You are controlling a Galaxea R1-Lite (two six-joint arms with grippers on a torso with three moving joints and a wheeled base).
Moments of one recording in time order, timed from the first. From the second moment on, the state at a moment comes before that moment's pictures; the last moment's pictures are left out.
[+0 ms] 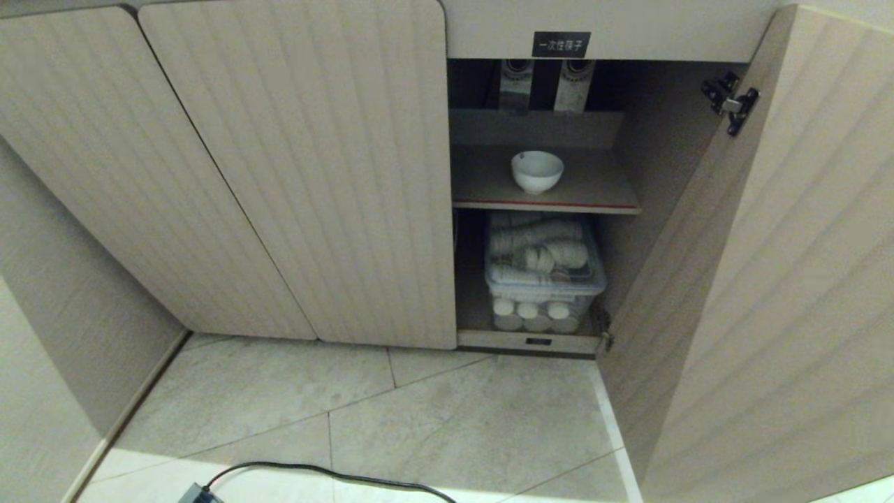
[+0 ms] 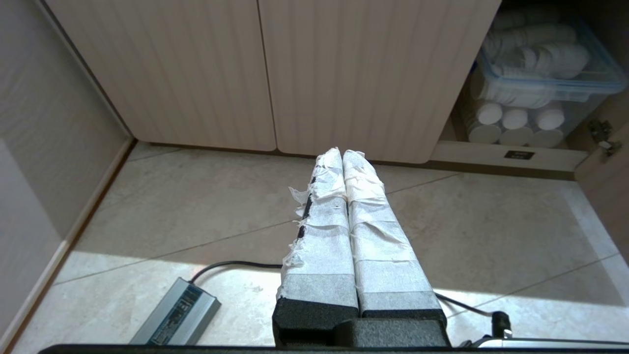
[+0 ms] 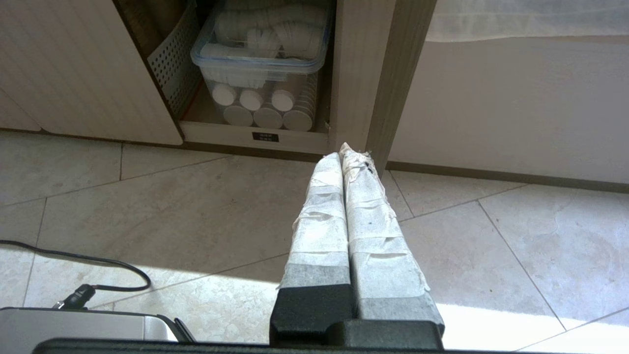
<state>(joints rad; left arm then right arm) 0.00 0.00 0.00 0.00 0.01 -0.03 0.01 0.00 0.00 0.00 0.00 -0.03</state>
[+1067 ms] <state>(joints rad) 0.00 0.00 0.00 0.00 0.01 -0.03 0.01 0.00 0.00 0.00 0.00 -0.03</state>
